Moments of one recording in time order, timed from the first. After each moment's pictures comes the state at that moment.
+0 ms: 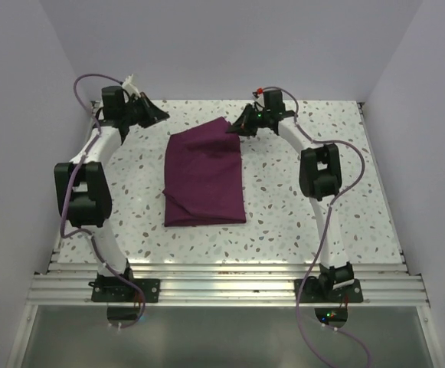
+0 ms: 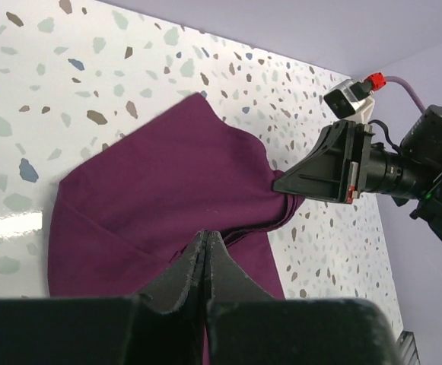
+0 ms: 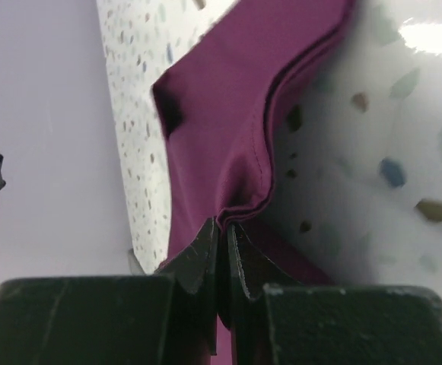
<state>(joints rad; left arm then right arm) 0.04 1.96 1.54 -0.05 0.63 -0.54 0.27 2.55 2.20 -0.33 -0.70 0.79</state>
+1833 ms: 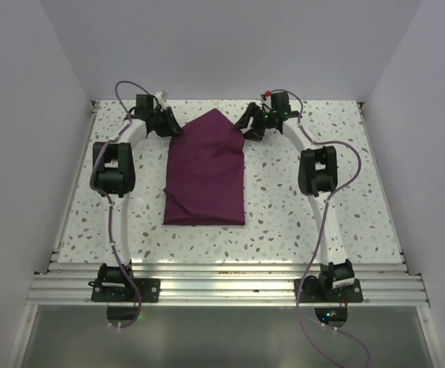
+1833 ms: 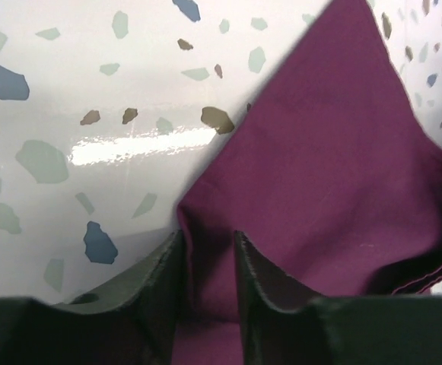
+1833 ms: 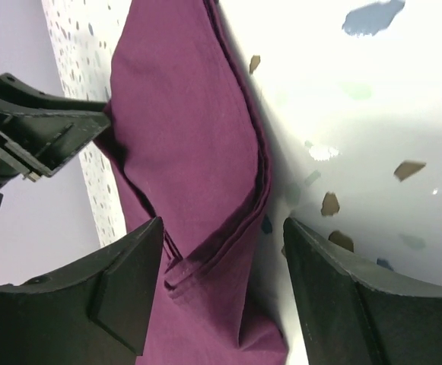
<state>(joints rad) -0.04 2.47 2.00 -0.30 0.46 -0.34 0.20 2.70 2.38 -0.46 -0.68 0.70</state>
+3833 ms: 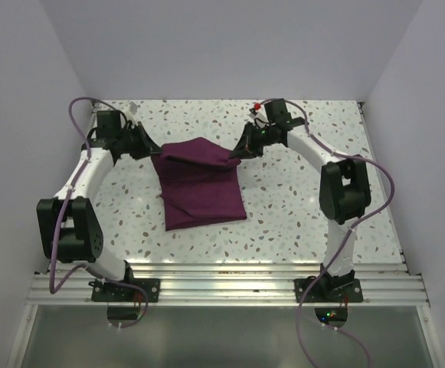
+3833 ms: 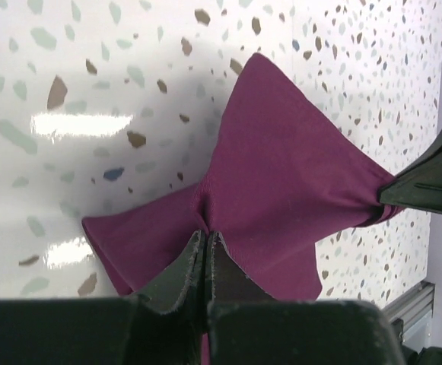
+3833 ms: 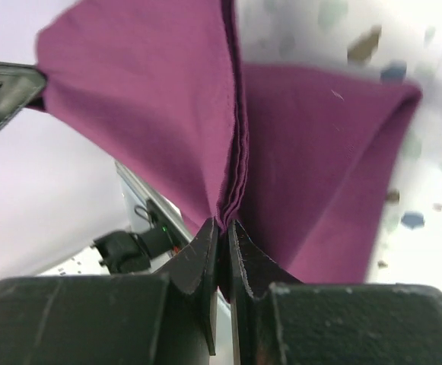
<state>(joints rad) 0.04 1.59 1.24 -0.41 0.50 -0.41 0.34 2.04 1.68 -0.55 -0.72 0.64</state>
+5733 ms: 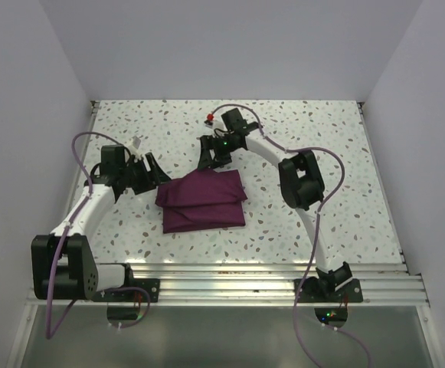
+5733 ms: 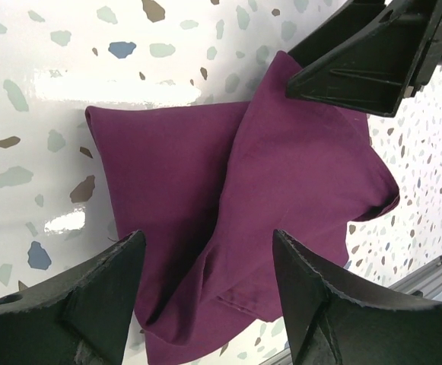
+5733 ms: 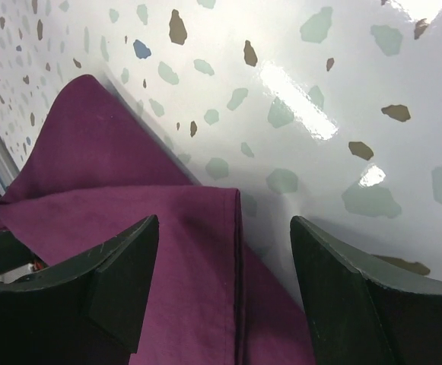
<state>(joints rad) 0.00 1.29 0.81 -0.35 0.45 -0.43 0.52 2.45 2.08 -0.60 -0.63 0.26</state>
